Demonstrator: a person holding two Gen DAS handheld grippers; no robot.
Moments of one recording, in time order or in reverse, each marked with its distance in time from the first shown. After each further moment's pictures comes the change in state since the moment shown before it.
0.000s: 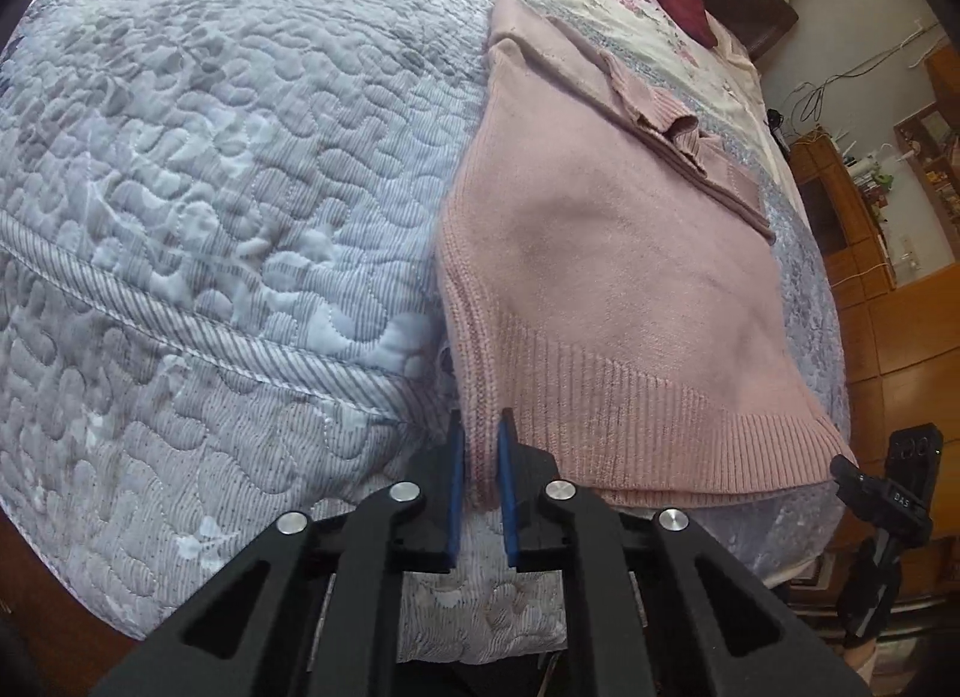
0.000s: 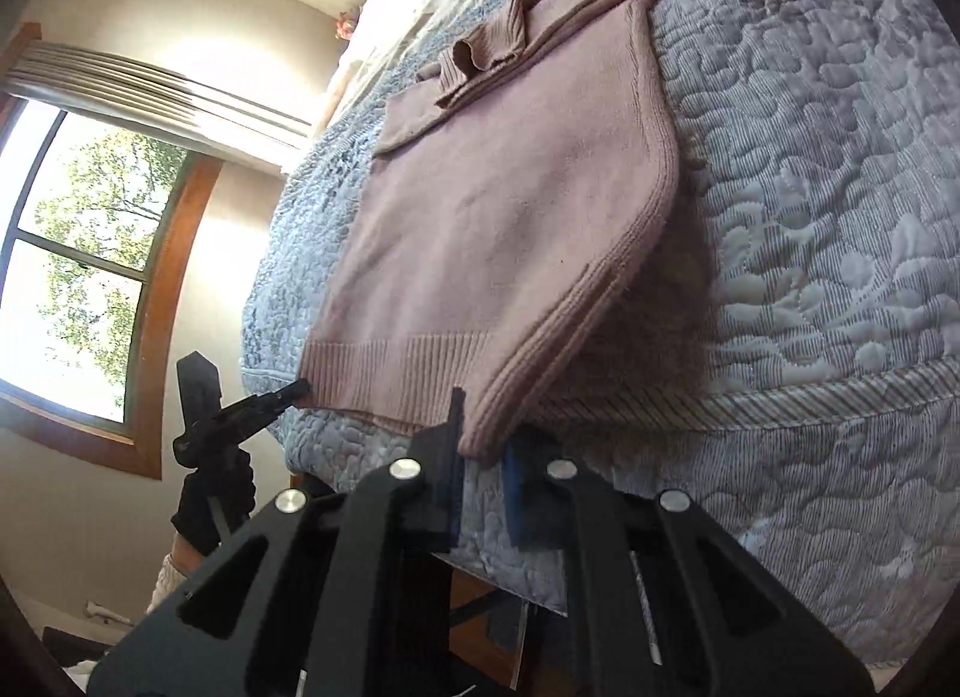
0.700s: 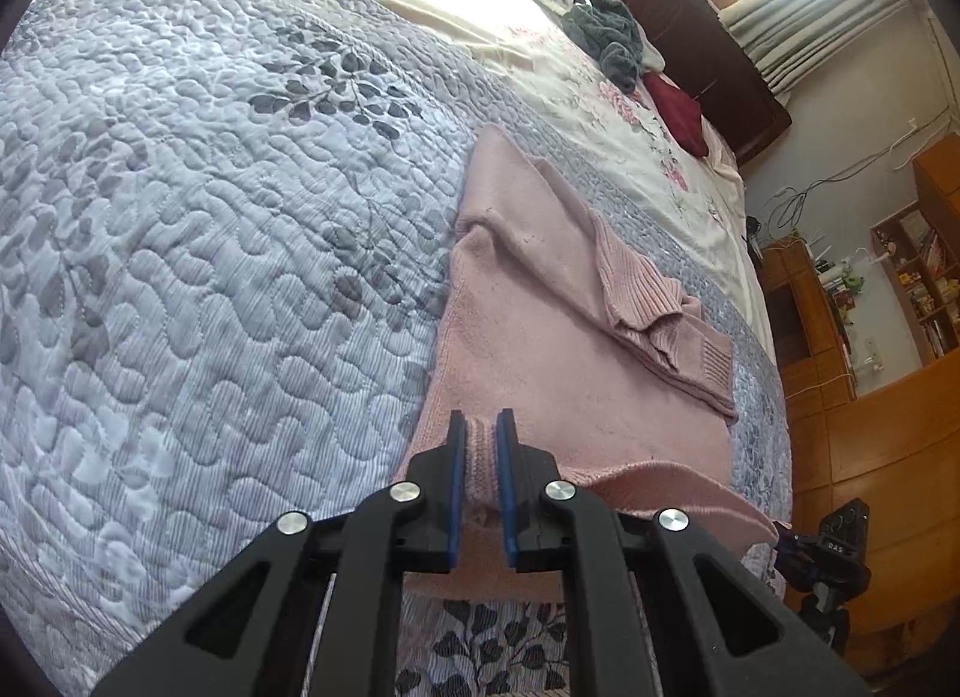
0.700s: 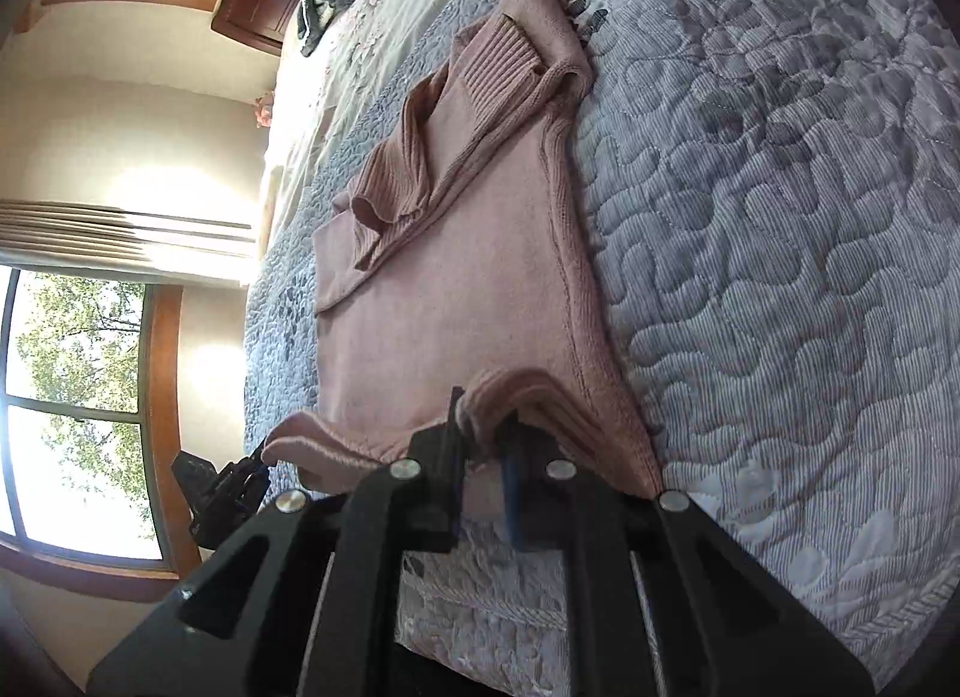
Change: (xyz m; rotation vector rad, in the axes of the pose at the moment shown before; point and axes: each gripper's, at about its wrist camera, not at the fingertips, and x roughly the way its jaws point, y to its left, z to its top) left arm 0.033 0.001 0.155 -0.104 -0.152 -0.083; right arm 0.022 -0.065 0.158 0.272 -0.044 -0.060
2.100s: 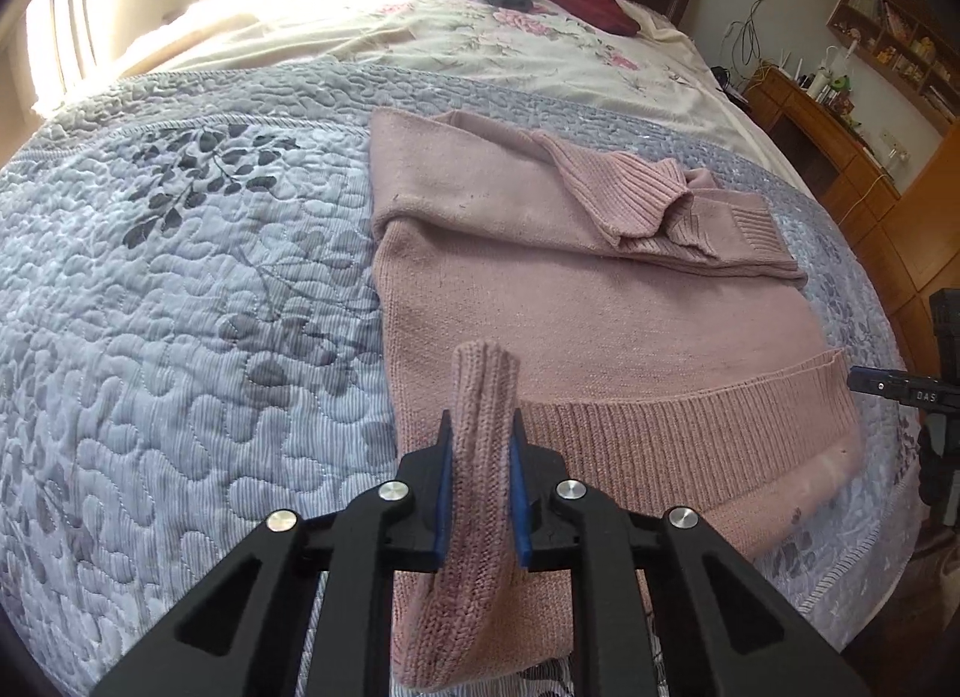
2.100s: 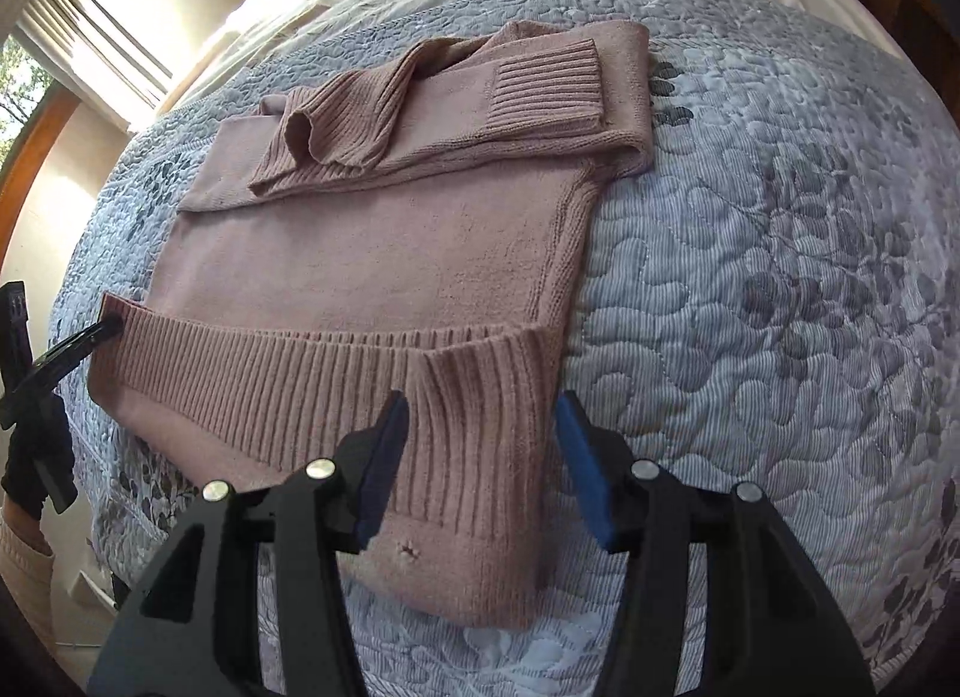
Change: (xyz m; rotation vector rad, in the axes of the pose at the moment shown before) left arm 0.055 -0.056 -0.009 0.481 0.058 0.159; right arm 0.055 0.048 0.008 -0.491 0.004 -0.473
